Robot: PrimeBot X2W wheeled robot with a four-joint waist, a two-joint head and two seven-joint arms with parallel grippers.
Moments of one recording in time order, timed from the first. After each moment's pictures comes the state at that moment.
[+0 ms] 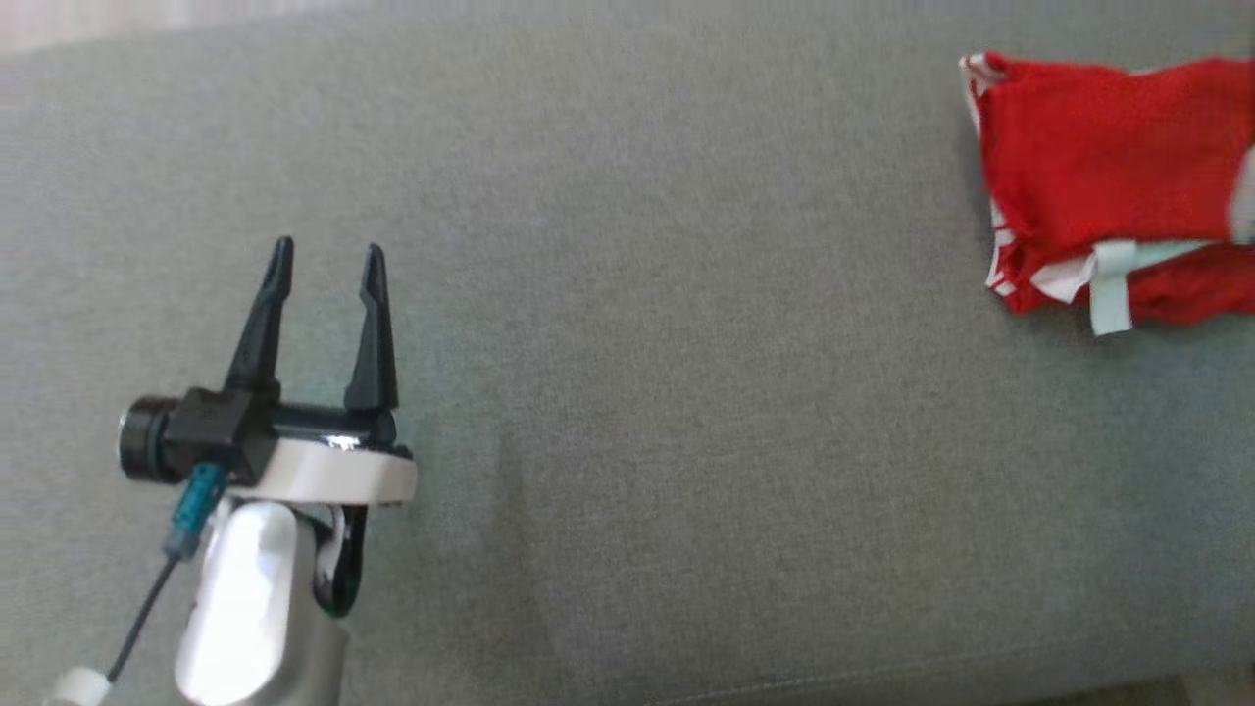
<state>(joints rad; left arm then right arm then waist) -0.33 0.06 -0.07 0.30 -0.10 -0.11 -0.26 -0.76 -0.41 -0.06 0.63 -0.14 0.13 0.07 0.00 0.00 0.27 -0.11</state>
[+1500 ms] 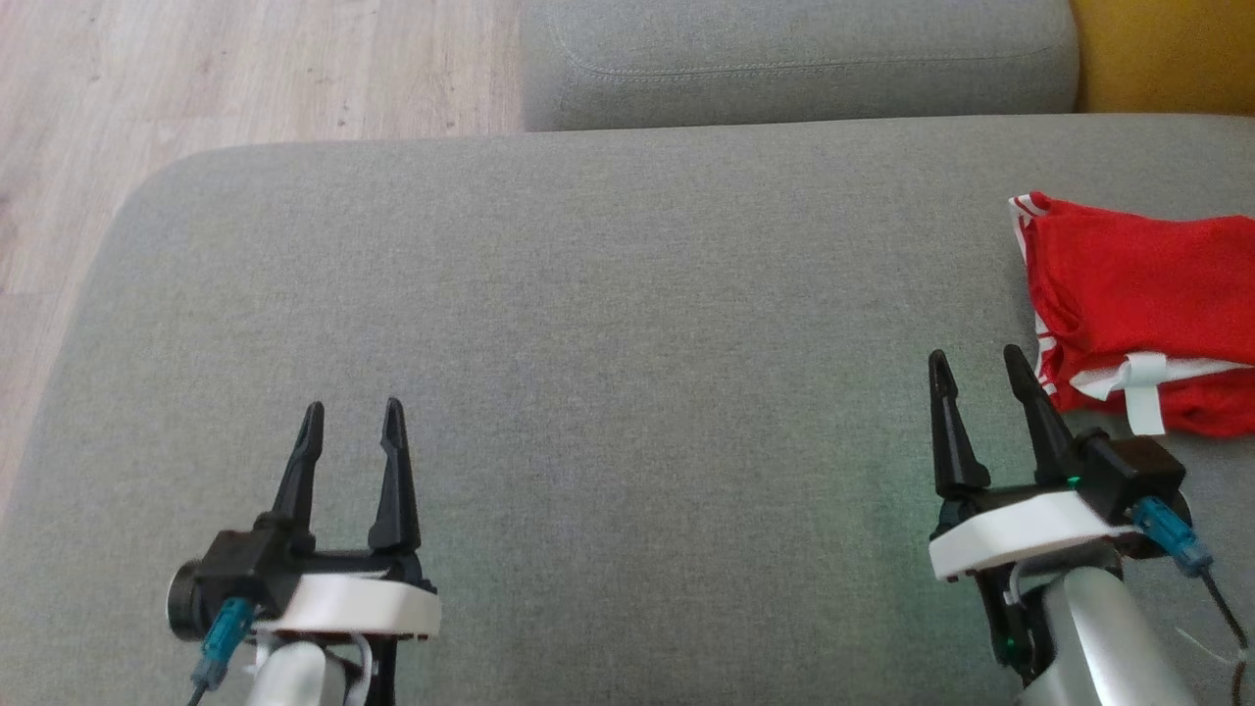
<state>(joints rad) -0.09 0.05 -0.12 0.27 -0.23 -0.05 -0.26 -0.15 -0.05 0.06 0.36 0.18 0.13 -0.25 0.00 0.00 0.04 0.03</state>
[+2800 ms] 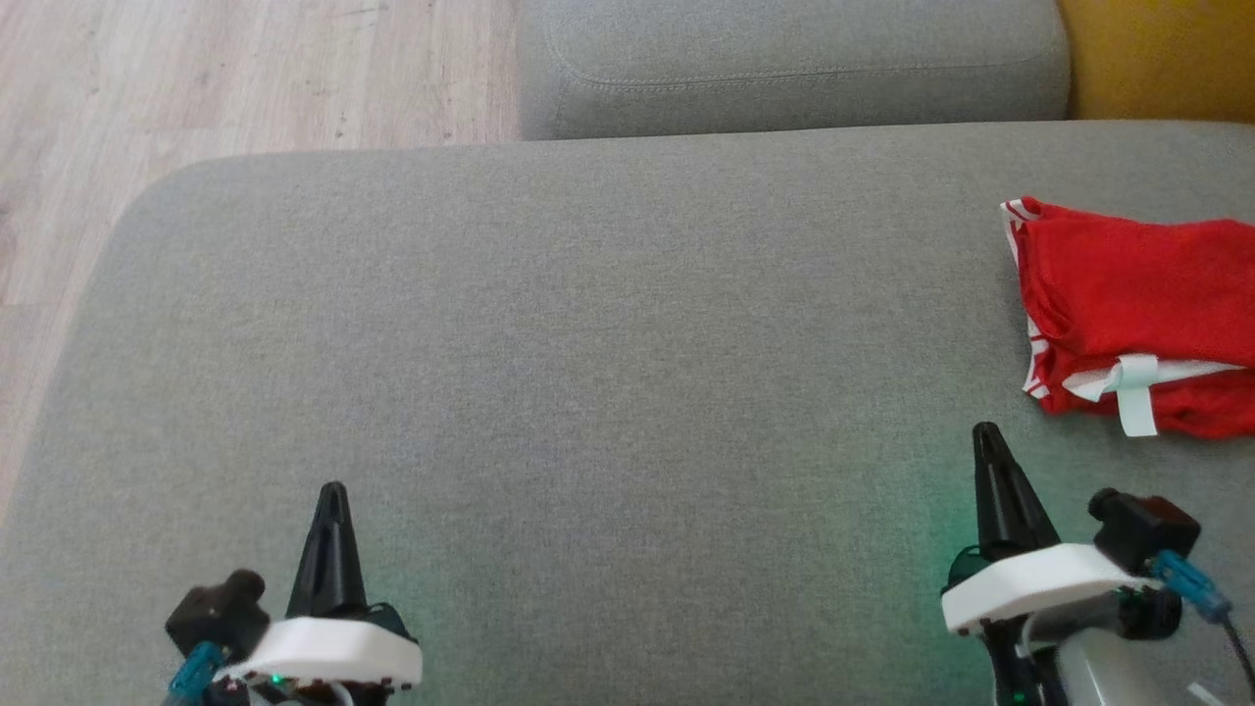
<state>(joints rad) -0.04 0.05 -0.10 0.38 -0.44 -0.05 -0.21 -0.07 -0.04 0.05 0.41 0.35 0.13 -0.21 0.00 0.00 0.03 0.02</state>
